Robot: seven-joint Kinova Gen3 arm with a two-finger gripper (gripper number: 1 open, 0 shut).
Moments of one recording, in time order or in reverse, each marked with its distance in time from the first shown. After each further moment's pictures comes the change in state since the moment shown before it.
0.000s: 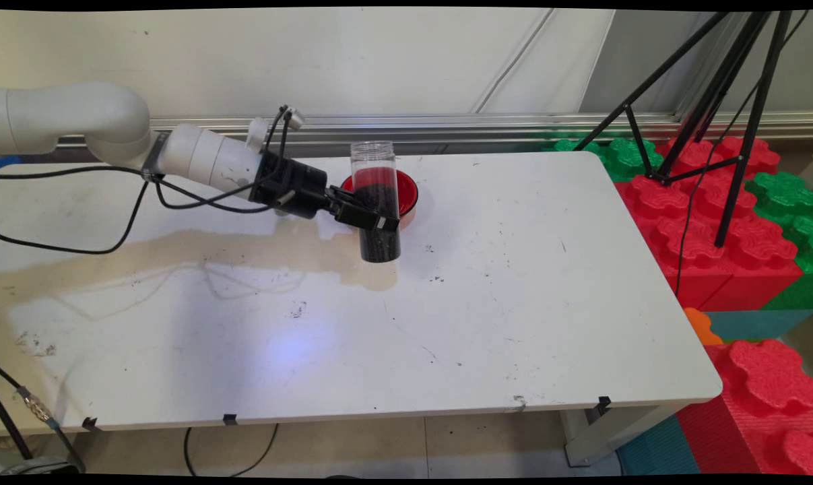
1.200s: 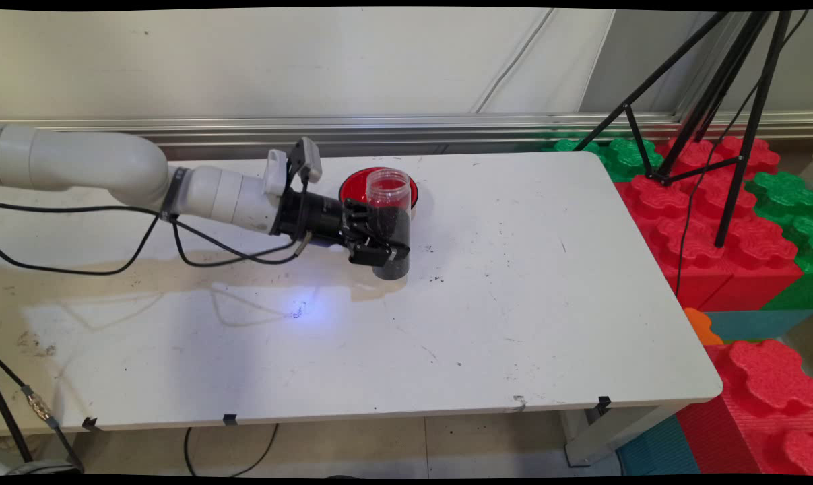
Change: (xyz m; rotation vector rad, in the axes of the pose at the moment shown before) arm -0.039 0.013 0.036 0.090 0.027 0.337
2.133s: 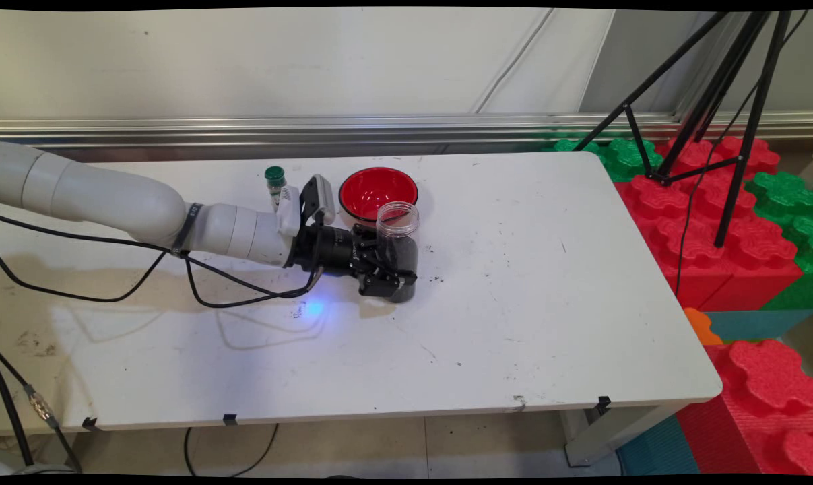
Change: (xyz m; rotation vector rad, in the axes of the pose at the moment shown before) arm -0.039 0.024 0.030 0.035 -0.005 0.081
